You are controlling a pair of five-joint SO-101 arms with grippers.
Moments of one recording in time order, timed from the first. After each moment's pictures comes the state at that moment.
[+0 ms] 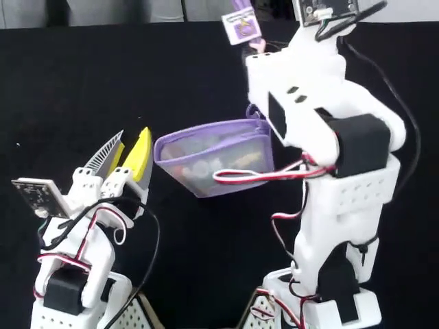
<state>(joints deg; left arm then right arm) 8.4 -100.9 70.0 39.2 20.5 -13.0 -13.7 -38.5 88.0 -0.2</state>
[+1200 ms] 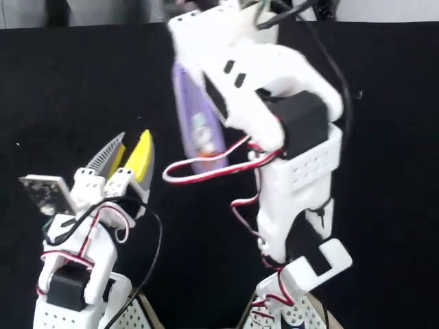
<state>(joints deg) 8.1 -101.1 72.3 39.2 18.3 -29.3 4.4 -61.7 74.2 -0.1</state>
